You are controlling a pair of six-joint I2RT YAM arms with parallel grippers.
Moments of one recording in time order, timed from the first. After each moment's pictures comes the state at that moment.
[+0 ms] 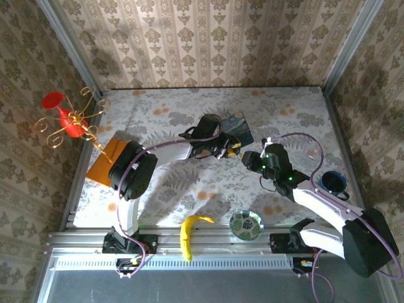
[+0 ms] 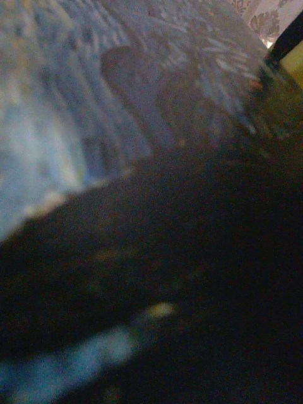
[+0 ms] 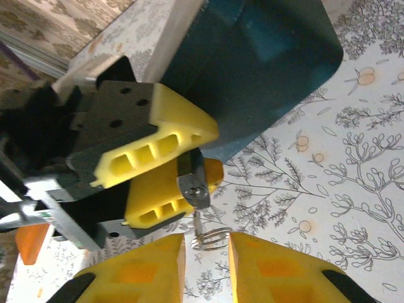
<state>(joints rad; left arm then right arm) -0.77 1.98 1.32 -0.01 0.54 -1.51 0.43 1.08 0.50 0.06 -0.08 0.76</state>
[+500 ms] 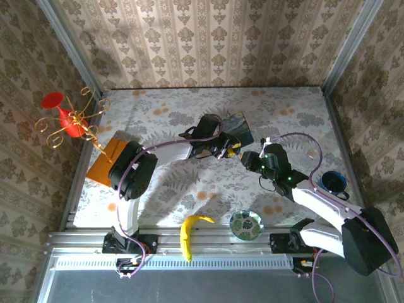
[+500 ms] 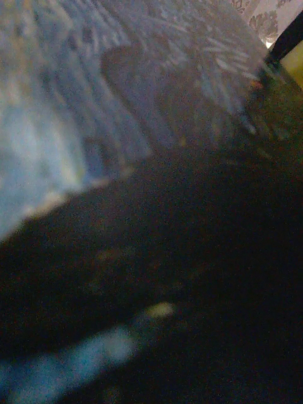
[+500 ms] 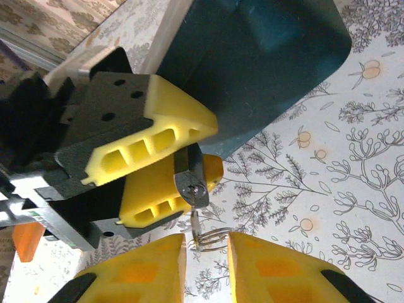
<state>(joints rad) -0.77 1.98 1.32 -0.01 0.55 -1.51 0.44 1.12 0.50 0.07 -0.08 0.76</state>
